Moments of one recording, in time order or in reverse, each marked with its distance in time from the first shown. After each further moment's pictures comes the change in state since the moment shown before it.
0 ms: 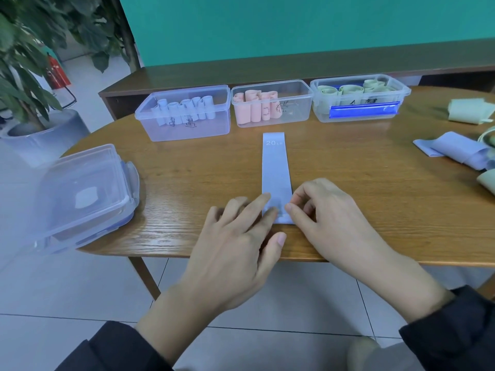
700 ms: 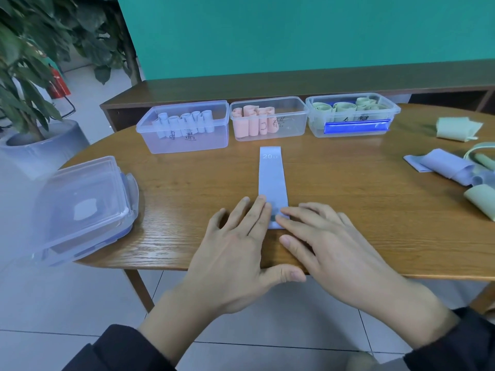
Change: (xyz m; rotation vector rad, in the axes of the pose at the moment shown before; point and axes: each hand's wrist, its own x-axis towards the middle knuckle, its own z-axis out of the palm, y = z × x) left_hand 0.017 -0.002 -0.006 0.045 -0.387 -0.077; right_hand -0.024 0.009 -0.007 -0.332 -0.092 -0.236
